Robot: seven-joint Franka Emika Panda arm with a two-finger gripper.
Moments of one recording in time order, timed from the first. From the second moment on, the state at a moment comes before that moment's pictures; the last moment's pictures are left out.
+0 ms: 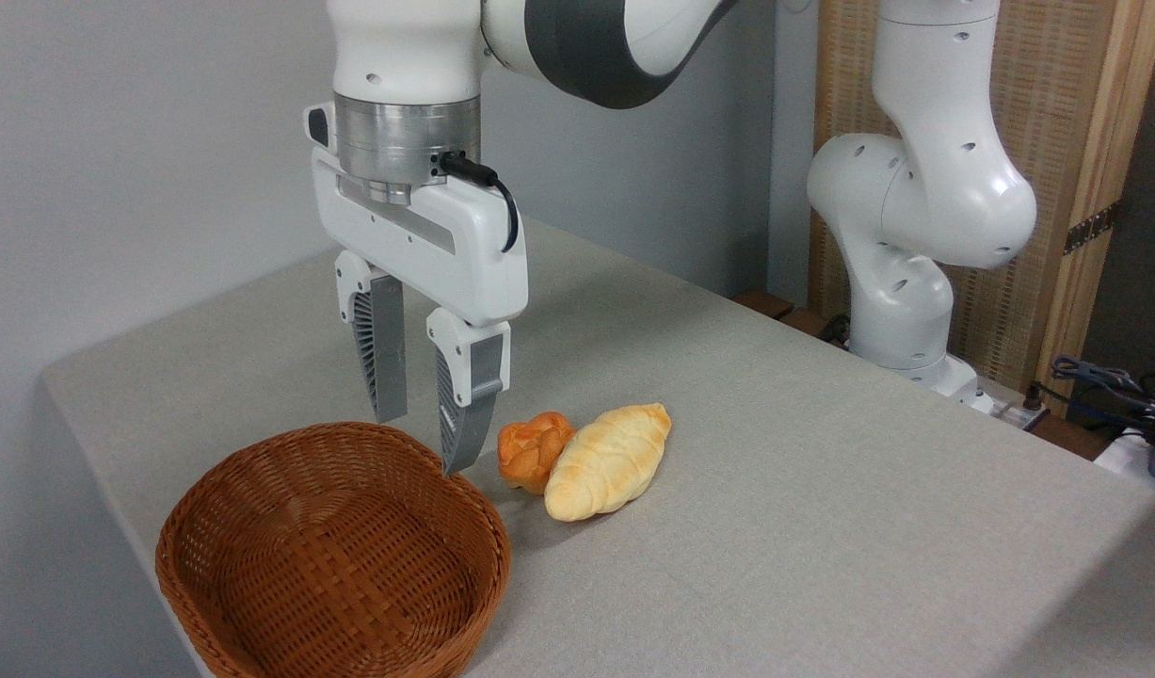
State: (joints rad) arm -0.02 -0.02 0.02 -1.81 -0.03 2.00 0.74
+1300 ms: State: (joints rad) arm -0.01 -0.02 0.00 -1.81 -0.04 1.98 0.74
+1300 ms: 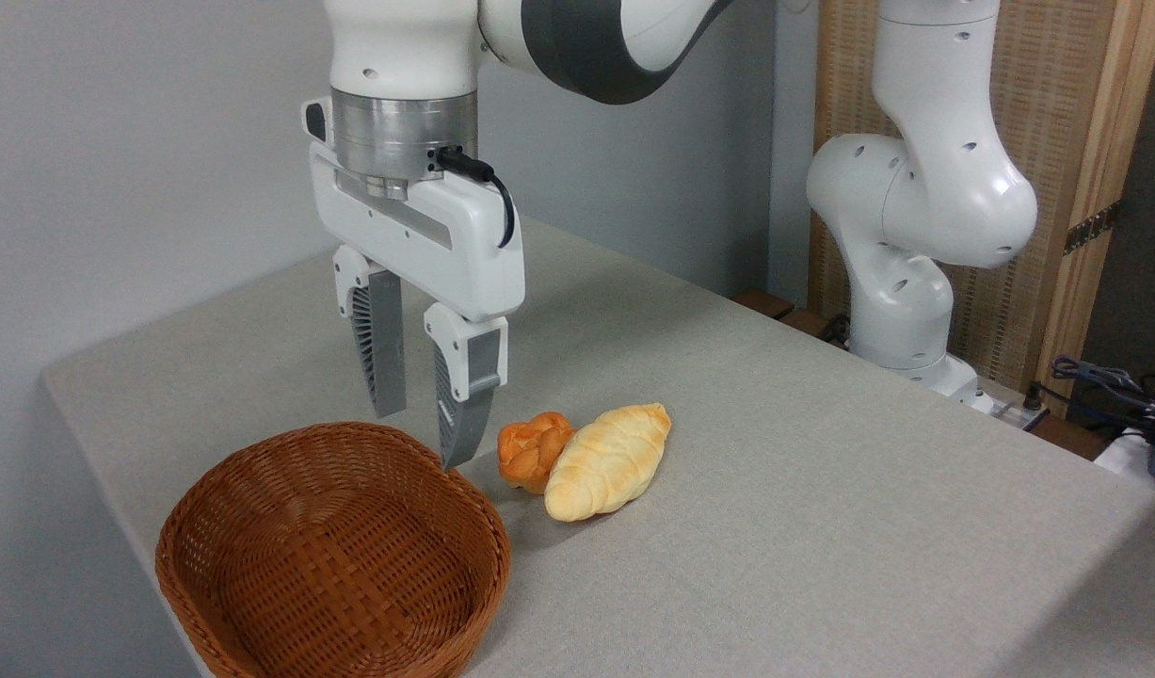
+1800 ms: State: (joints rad) arm -0.01 -0.08 0.00 -1.91 -0.04 1.89 0.76
